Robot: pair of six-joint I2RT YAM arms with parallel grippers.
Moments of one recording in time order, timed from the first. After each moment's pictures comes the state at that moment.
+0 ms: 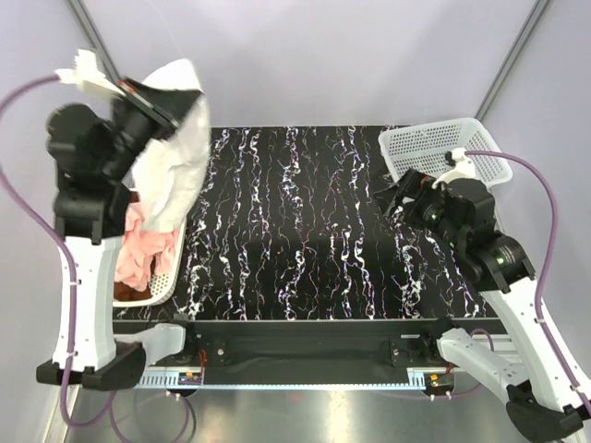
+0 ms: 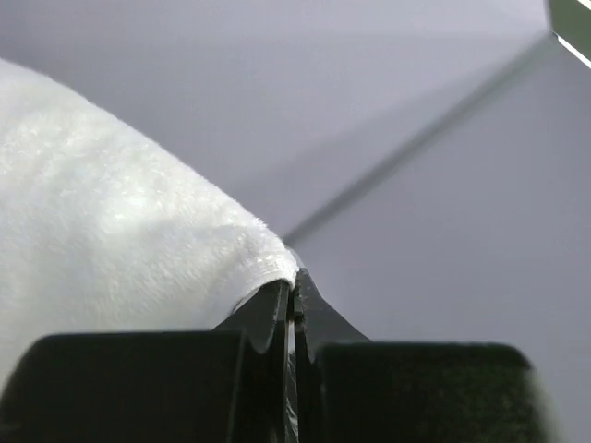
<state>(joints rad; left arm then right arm) -0.09 1.19 1.82 -0.50 0.29 -0.86 0.43 0.86 1.18 -0.68 0.05 0.63</state>
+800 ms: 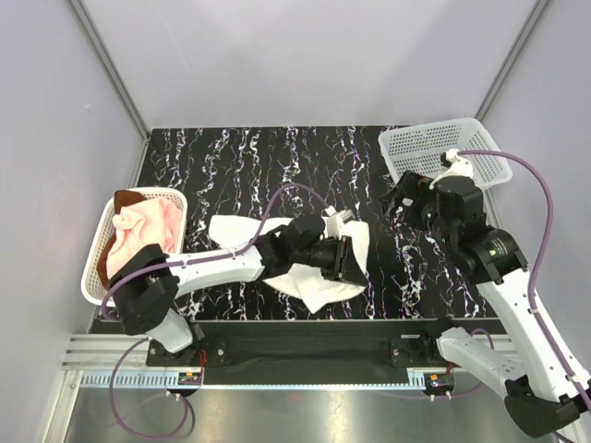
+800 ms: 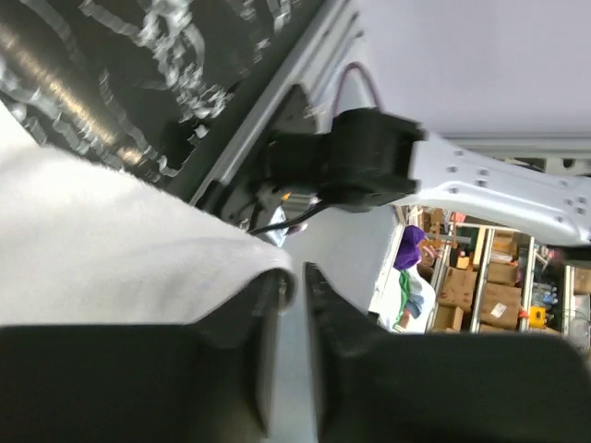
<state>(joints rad) -1.03 1.57 0.97 0.13 0.52 -0.98 0.43 0.89 1.18 -0.75 0.18 0.59</state>
